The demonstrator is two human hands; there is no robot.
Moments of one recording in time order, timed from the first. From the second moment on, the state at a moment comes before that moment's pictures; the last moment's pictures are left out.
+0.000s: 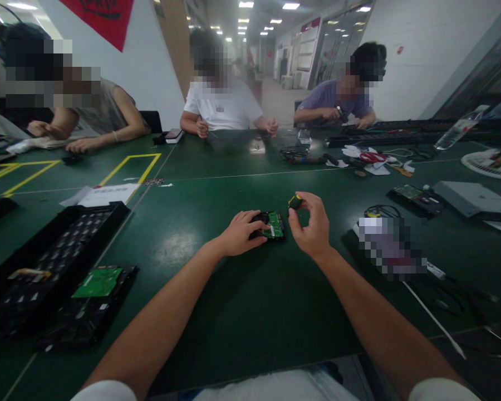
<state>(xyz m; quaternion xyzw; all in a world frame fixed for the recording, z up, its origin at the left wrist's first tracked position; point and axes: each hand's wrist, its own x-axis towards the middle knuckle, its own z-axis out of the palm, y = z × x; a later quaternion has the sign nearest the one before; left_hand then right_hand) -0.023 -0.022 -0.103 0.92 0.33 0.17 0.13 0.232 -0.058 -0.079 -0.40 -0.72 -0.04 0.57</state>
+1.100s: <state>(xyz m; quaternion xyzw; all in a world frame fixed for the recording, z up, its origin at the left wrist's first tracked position) -0.023 -0.023 -0.102 0.92 0.34 0.17 0.14 0.232 -0.060 -0.077 -0.41 -0.72 -0.06 0.56</state>
